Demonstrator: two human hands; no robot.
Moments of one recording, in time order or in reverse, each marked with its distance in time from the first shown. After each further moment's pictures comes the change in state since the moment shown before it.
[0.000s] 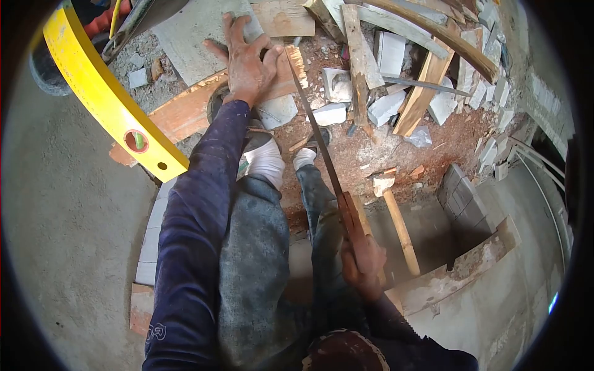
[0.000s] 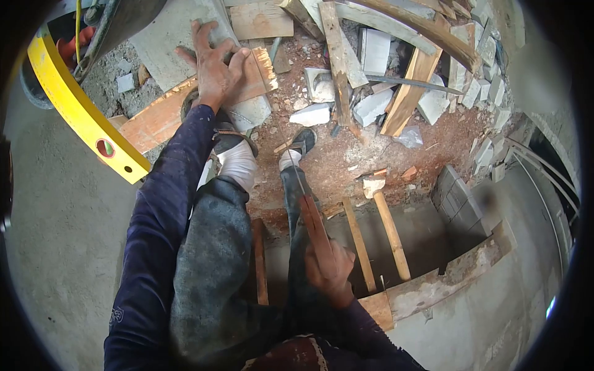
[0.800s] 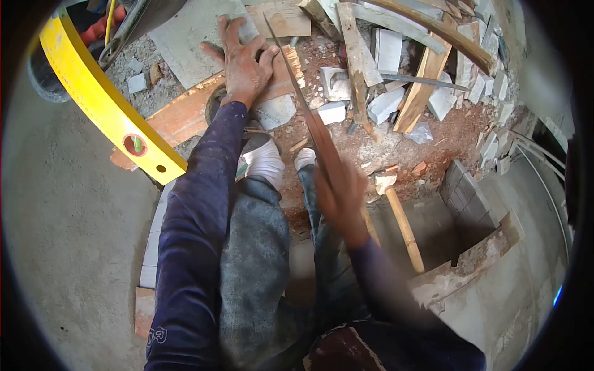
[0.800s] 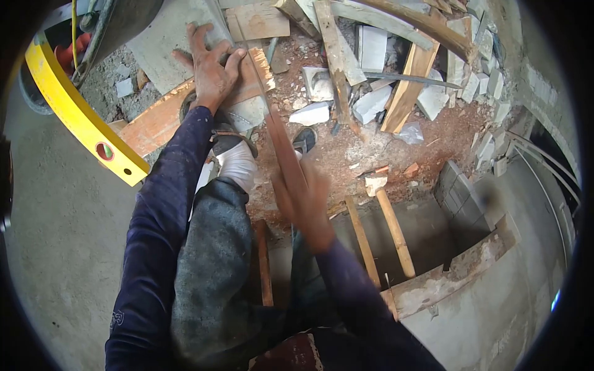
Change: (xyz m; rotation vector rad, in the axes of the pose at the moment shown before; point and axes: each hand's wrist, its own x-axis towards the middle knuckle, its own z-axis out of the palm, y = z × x) left_hand 0.004 0.002 0.004 -0.013 0.066 0.050; right_hand 0.122 -0.001 0.056 -0.017 0.320 -0.312
